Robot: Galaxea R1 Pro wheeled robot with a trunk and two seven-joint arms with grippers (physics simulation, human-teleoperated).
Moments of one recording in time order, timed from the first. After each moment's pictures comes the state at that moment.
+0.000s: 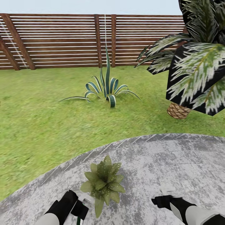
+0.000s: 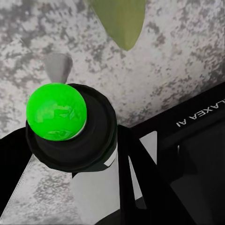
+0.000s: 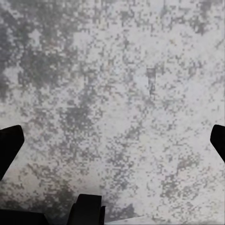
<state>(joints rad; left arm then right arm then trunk) -0.55 -0.07 0.09 -0.42 -0.60 0.60 -0.47 -0.70 -0.14 0.45 0.02 -0.37 0.04 0.21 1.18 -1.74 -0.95</state>
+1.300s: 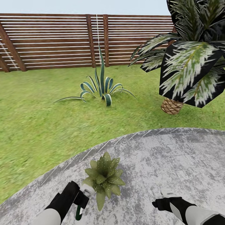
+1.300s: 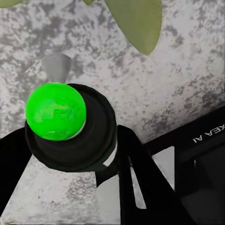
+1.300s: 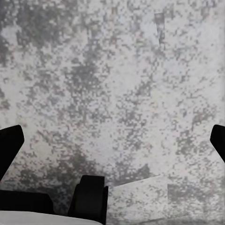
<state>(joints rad) -0.55 -0.07 0.02 -0.58 -0.60 0.71 -0.48 -0.70 -0.14 0.45 0.02 -0.37 0.13 0.21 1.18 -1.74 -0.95</state>
